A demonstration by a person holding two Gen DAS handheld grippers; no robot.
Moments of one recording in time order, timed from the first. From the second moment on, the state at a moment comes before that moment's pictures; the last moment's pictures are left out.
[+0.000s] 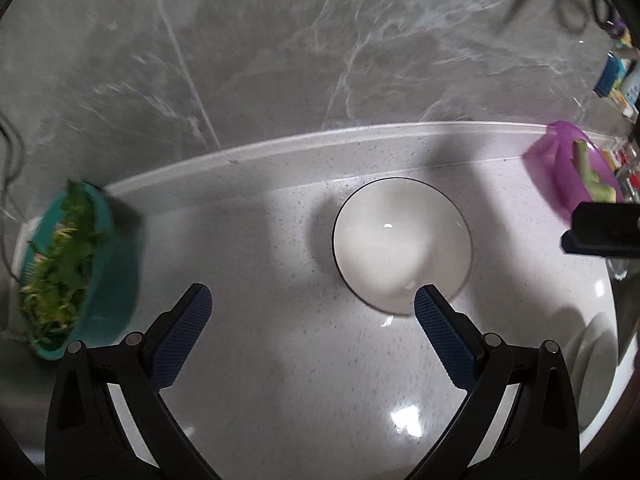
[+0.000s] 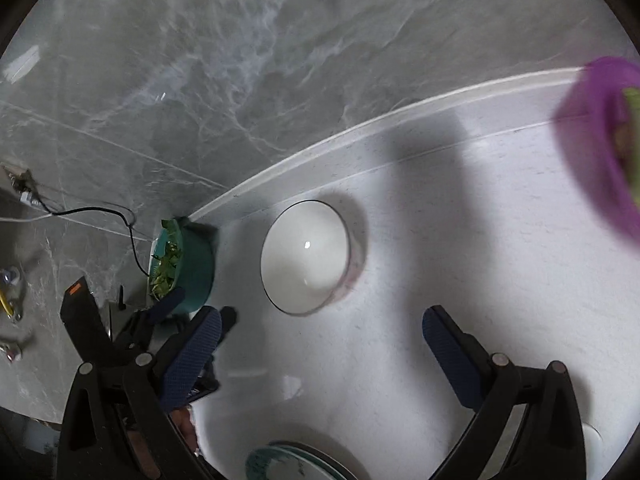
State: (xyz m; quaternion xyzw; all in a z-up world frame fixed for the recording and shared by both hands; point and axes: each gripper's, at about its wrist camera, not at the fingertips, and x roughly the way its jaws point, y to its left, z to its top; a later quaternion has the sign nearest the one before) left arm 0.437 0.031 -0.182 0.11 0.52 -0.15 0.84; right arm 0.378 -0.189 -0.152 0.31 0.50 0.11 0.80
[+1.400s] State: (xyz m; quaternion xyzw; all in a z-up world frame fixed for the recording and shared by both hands) left arm 0.514 -0.001 -0.270 0.05 0.59 -0.19 0.78; right arm 0.476 -0.157 -0.245 0.24 0.59 0.07 0.77
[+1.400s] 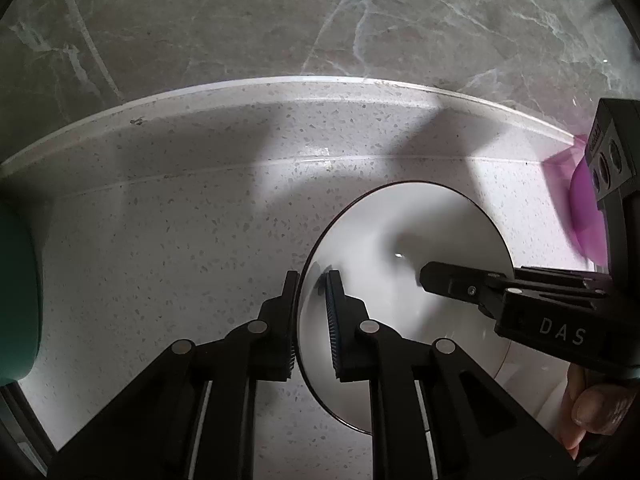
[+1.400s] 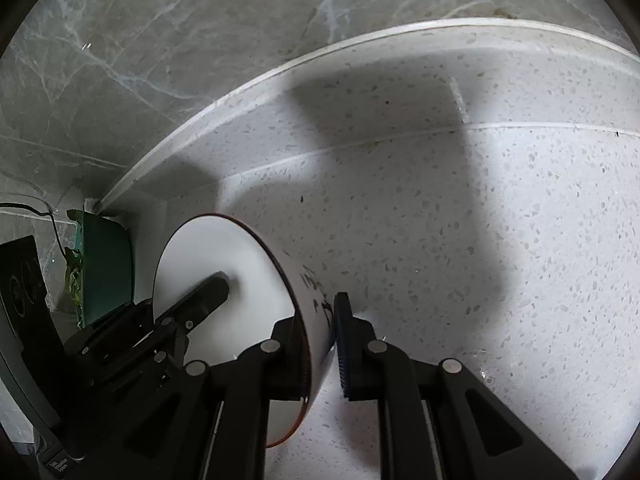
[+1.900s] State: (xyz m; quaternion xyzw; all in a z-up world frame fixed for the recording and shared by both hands) left arm 0.494 -0.012 -0.252 0.06 0.59 -0.20 0.78; right arm 0.463 -0.157 -0.231 0.23 0.58 0.06 0.78
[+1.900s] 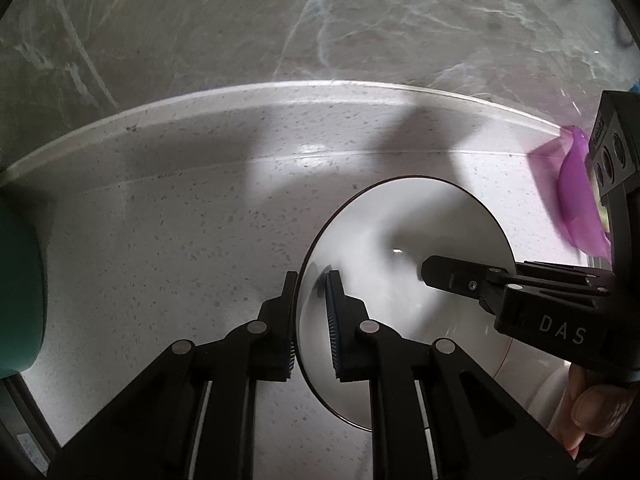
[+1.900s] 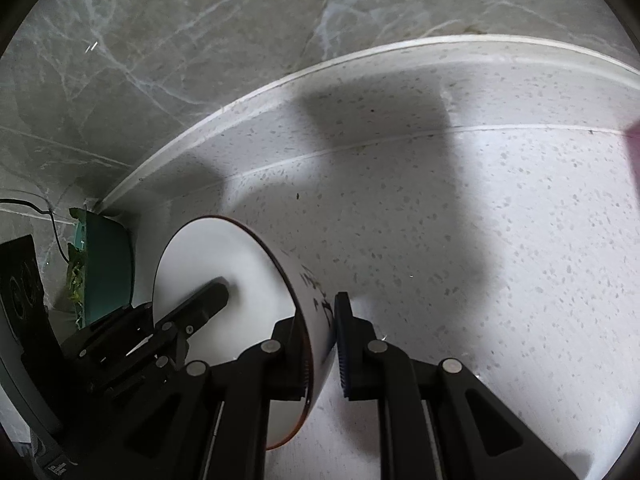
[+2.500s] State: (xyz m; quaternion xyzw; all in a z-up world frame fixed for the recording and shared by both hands) left arm 0.426 -0.068 -0.191 0.09 0.55 -0.23 0.80; right arm 0.406 -0.190 -0.187 0.25 0.55 0.06 0.80
